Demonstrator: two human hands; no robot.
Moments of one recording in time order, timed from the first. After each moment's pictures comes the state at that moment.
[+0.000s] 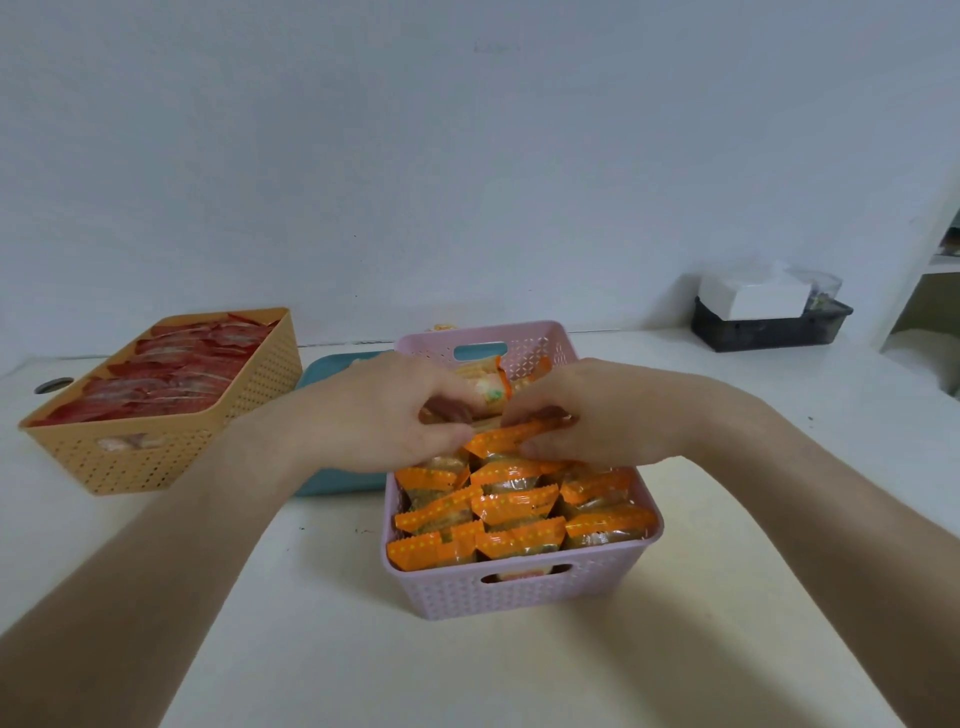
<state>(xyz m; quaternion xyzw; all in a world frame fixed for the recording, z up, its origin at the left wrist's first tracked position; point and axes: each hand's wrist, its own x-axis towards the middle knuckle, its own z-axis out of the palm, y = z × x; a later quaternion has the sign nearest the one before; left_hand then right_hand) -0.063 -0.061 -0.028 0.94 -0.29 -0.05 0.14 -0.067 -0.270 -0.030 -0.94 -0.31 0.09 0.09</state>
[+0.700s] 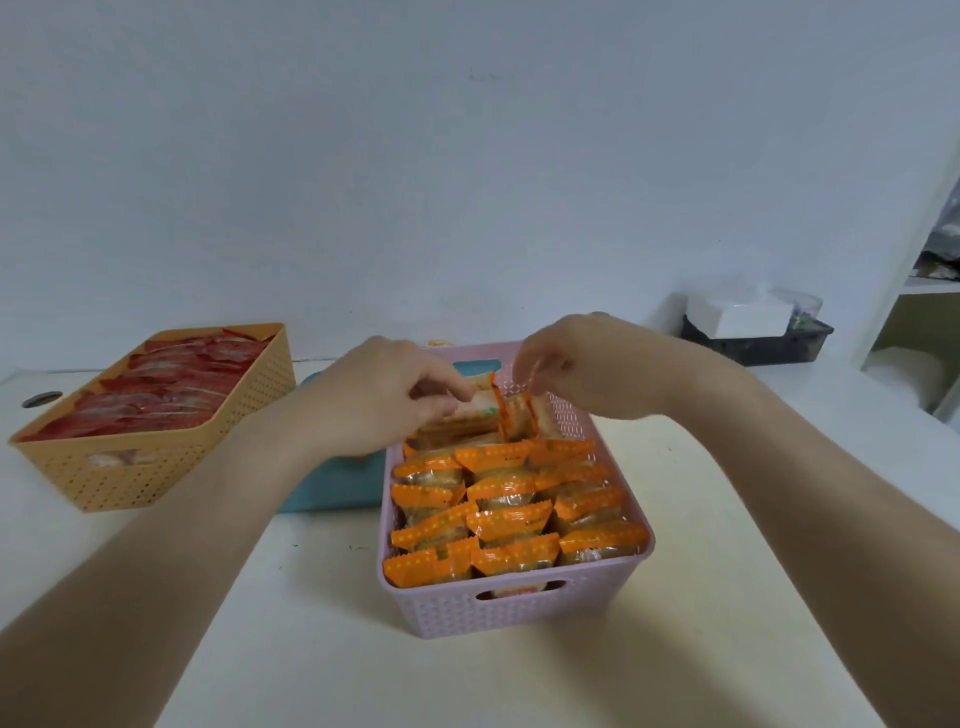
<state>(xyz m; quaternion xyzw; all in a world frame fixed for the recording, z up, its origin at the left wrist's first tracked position) -0.044 -0.060 -0.028 0.95 -0.26 0.04 0.17 -0.054 -0.273 -0.006 -0.97 -0.21 -0.01 0.12</state>
